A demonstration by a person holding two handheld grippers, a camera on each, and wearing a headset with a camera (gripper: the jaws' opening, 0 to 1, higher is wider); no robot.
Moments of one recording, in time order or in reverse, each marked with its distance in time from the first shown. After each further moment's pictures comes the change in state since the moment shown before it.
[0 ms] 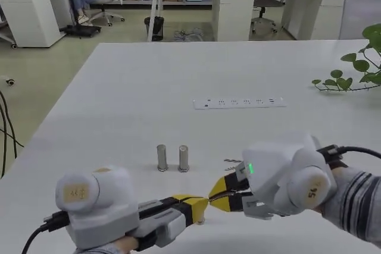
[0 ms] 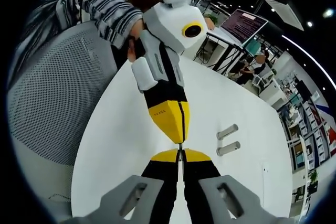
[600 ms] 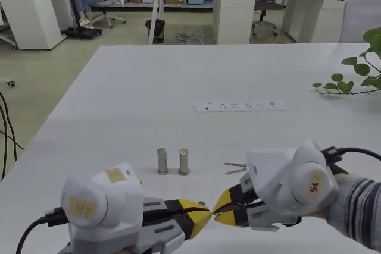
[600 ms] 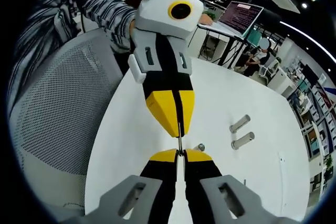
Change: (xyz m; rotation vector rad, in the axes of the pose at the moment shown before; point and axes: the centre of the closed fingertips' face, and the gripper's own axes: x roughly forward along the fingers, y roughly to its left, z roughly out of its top) left arm -0.003 -0.017 -0.006 0.348 0.097 -0.114; right arm 0.002 0.017 -0.008 0.113 -0.023 0.094
